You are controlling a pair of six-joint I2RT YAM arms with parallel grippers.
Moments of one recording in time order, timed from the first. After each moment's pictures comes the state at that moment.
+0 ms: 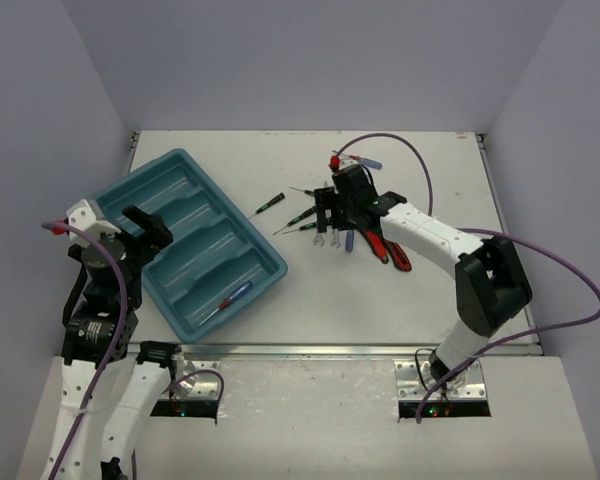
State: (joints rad) left arm -0.08 0.49 0.85 -0.64 -0.45 -0.52; right arm 0.58 1.68 1.18 -0.33 0.13 0.33
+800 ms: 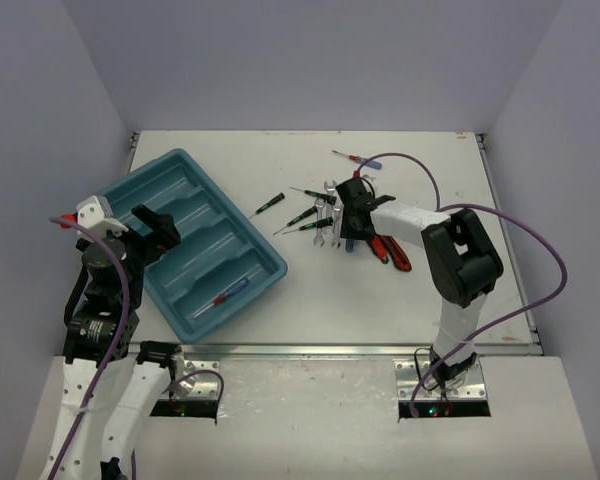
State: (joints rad) left arm -0.09 0.50 0.84 -0.60 -0.33 -0.49; right arm 0.48 1.92 1.16 -0.33 0.31 0.55
